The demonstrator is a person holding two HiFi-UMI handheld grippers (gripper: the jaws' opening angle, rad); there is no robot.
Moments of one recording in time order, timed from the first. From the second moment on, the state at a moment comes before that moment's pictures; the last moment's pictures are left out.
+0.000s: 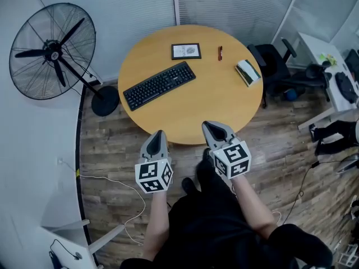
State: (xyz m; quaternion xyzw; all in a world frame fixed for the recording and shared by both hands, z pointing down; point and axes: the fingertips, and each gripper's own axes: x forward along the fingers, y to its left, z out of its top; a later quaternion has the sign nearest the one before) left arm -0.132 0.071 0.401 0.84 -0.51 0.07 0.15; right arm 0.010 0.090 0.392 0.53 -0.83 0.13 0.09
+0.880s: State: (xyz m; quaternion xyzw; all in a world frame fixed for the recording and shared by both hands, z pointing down) left arm -0.126 0.071 0.386 0.85 -0.50 0.08 0.13; right arm 0.011 0.097 0.372 0.53 -0.84 0.10 0.08
